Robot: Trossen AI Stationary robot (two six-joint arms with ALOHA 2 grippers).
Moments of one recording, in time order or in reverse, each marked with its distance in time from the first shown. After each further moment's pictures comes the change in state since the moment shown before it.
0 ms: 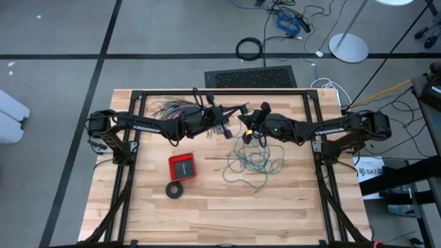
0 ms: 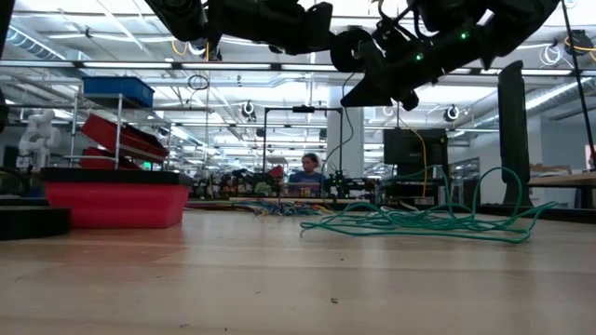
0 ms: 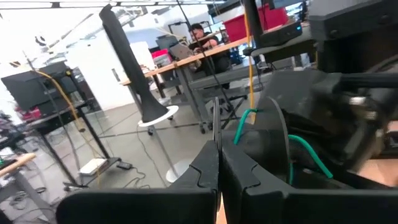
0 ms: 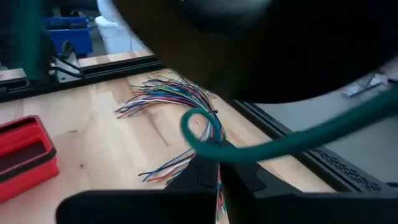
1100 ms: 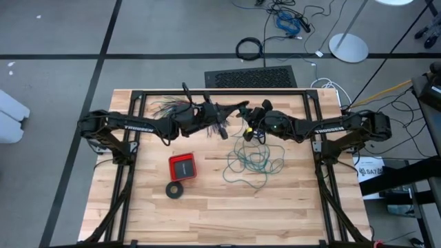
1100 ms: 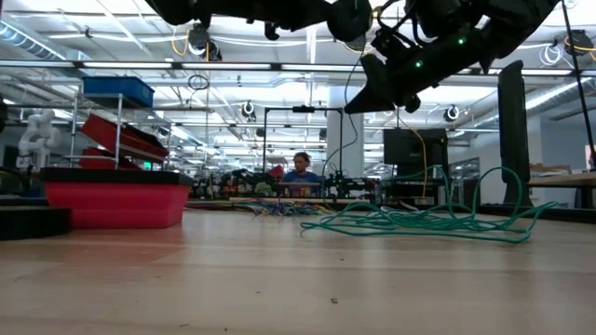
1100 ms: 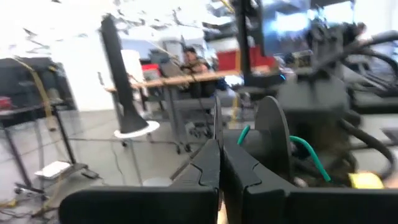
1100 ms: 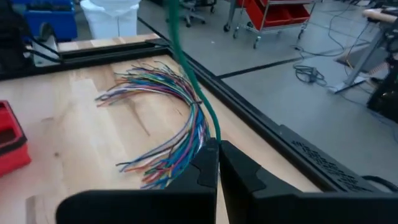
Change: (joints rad) left arm -0.011 -0.086 0.000 0.010 0.051 -0.174; right arm -0.042 -0.005 0.000 -0.036 -0.014 -0.044
